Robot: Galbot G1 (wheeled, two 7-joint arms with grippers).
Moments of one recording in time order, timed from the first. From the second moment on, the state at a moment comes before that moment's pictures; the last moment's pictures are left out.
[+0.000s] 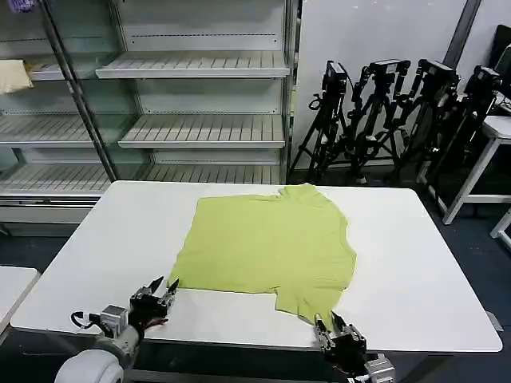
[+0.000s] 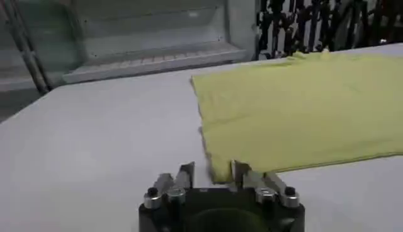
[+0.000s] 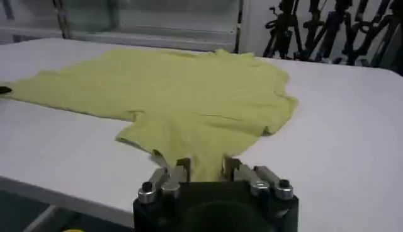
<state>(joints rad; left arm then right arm) 1.43 -1.13 -0.55 -2.07 -0.32 0.57 0.05 -1.68 1.22 0.38 2.30 0.19 -0.50 0.09</state>
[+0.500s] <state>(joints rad) 1.37 -1.14 -0.56 -2.11 -0.36 0.57 0.09 -1.51 1.18 0.43 2.24 0.26 -0.48 0.03</state>
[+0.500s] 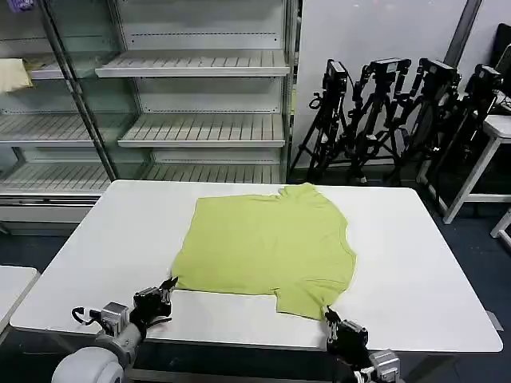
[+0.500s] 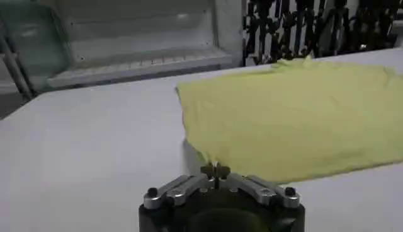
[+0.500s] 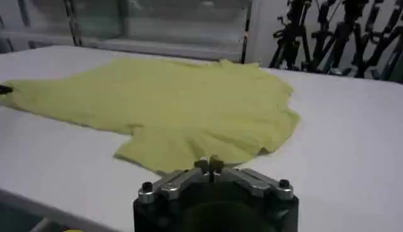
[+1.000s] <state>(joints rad) 1.14 -1.18 -0.50 -1.96 -0.43 0.58 0.10 -1.18 1.19 0.40 2.01 0.26 -0.47 -0.03</state>
